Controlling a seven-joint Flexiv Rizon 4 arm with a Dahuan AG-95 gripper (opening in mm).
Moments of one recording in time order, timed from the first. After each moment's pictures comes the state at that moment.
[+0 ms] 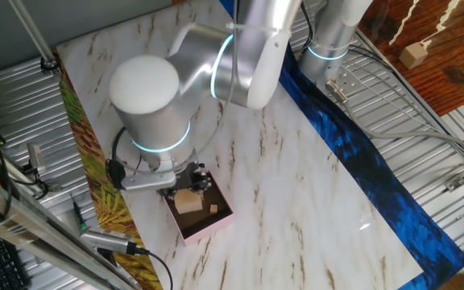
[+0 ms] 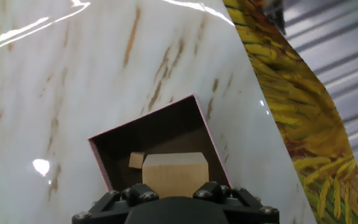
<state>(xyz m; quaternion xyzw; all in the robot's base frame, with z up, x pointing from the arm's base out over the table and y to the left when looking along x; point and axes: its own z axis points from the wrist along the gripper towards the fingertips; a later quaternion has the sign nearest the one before) 0.574 0.237 0.151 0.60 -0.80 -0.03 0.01</state>
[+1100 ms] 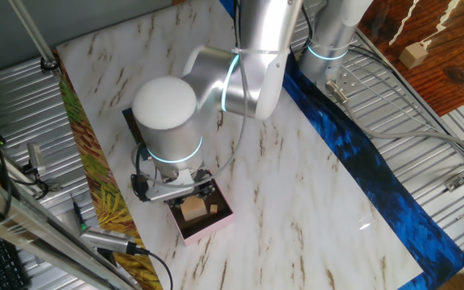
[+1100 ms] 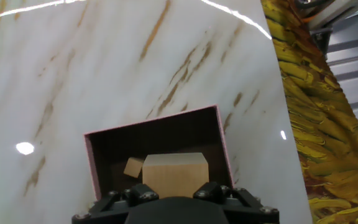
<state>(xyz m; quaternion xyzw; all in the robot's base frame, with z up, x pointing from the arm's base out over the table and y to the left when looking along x) 0.566 0.236 0.096 0.65 -0.76 -0.01 -0.01</state>
